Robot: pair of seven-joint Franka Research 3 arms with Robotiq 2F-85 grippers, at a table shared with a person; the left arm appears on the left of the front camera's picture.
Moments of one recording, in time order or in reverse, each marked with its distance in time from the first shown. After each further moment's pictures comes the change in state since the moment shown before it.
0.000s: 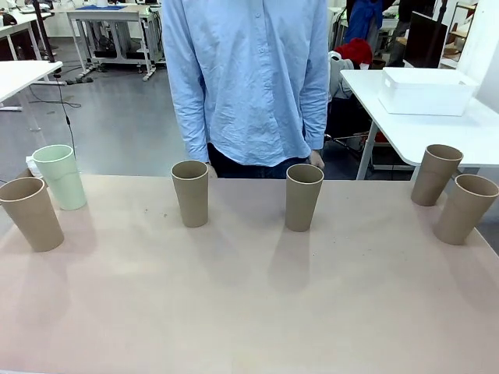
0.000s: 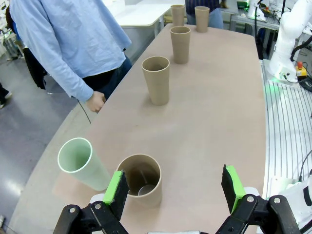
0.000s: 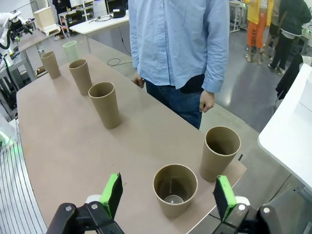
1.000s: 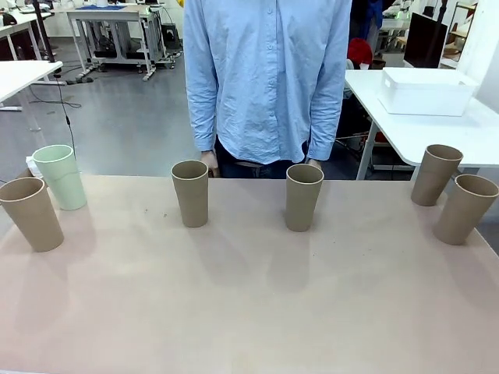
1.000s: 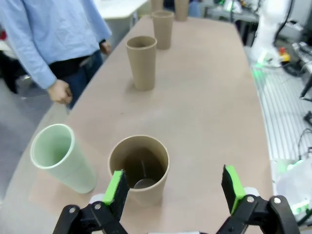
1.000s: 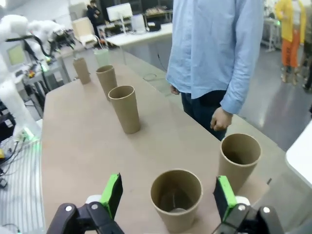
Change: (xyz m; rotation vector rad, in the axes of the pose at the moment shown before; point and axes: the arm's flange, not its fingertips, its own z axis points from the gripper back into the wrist) left arm -0.076 0.059 -0.055 -0.178 -0.012 -0.019; right arm -0.058 -0.065 -0.042 0.232 -0.116 0.004
